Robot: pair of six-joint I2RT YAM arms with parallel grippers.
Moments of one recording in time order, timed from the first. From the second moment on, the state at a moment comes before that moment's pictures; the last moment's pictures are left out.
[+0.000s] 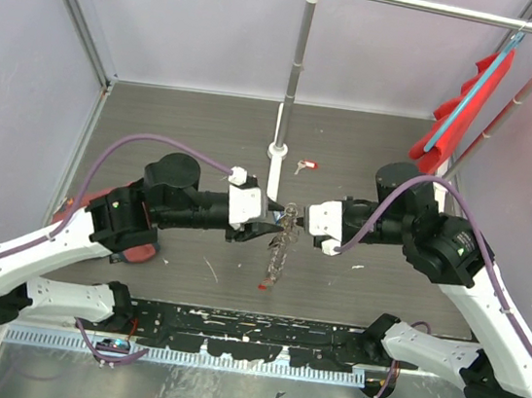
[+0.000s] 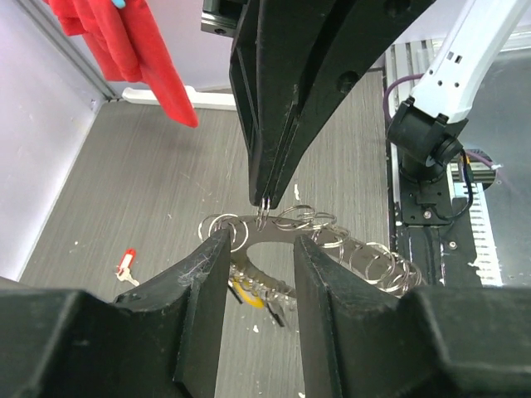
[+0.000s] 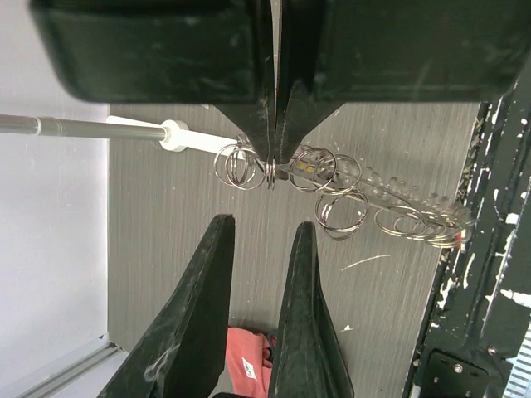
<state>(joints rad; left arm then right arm) -1.12 1.07 1.27 -0.35 0.28 0.32 0.77 0.99 1.46 -0.96 -0.57 -0.90</state>
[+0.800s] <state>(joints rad) -1.21 1.15 1.30 -0.36 0.09 0.40 0.77 1.01 1.46 -0.97 -0.59 -0.90</state>
